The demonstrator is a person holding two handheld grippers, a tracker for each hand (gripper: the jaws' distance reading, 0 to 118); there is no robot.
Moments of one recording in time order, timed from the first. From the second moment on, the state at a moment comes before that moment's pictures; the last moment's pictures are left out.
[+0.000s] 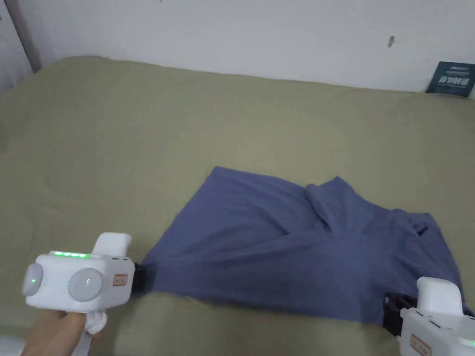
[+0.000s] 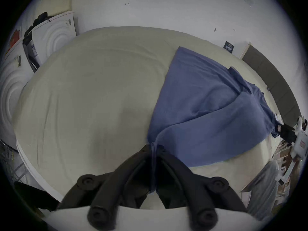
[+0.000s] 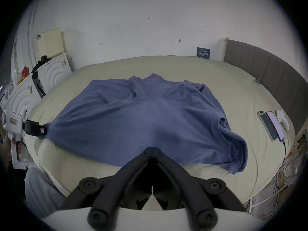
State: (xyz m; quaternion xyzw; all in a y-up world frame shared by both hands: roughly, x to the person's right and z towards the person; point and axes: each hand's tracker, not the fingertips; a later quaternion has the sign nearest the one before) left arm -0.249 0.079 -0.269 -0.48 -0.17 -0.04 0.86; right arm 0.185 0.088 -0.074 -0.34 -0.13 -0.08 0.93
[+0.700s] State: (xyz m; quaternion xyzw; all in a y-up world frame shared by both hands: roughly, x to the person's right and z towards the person) left arm -0.245 0.085 -0.277 -0.50 -0.16 0.00 0.85; right arm 0.325 0.086 -0.377 -0.45 -0.09 -0.05 0.89
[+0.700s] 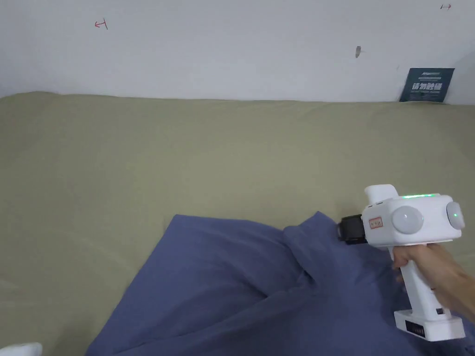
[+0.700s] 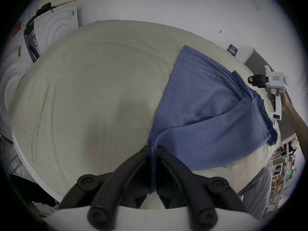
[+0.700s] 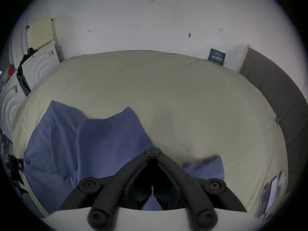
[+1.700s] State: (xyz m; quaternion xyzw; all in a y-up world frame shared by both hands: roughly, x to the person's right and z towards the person) left arm -0.225 0.192 -0.271 -0.38 -0.17 0.03 0.91; right arm 0.286 0.267 -0.164 -0.25 -0.13 -0.01 0.96
